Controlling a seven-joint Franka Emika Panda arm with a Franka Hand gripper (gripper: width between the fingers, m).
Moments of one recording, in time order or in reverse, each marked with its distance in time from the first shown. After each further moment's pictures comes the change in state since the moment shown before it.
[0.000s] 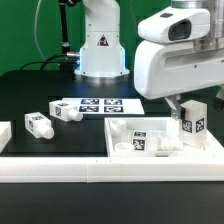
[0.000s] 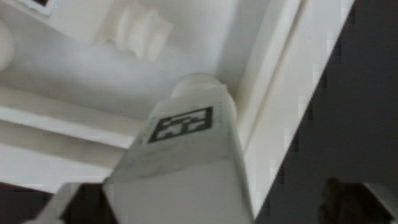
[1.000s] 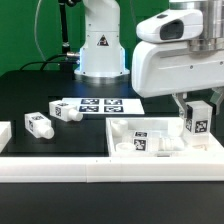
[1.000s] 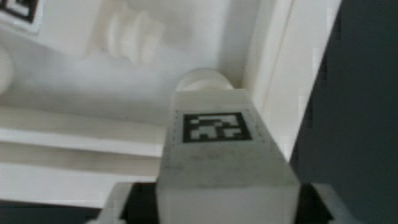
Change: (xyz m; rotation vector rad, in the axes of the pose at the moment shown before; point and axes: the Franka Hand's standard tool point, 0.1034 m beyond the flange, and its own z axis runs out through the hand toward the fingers) arm 0.001 0.003 0.003 -0.012 0.072 0.332
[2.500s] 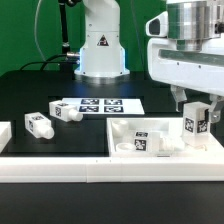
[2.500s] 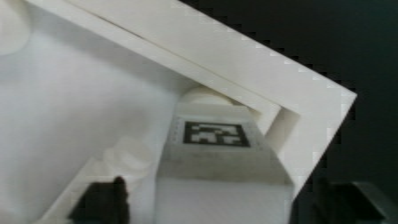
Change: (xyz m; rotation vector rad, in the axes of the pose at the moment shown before) arm -0.005 0.001 0.001 0.008 0.014 1.078
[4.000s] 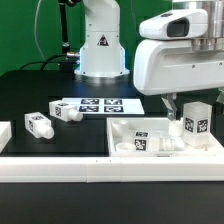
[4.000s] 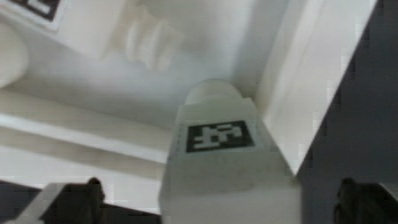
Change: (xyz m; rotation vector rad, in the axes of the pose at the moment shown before) arm -0.001 0.000 0.001 -0.052 0.027 -1.405
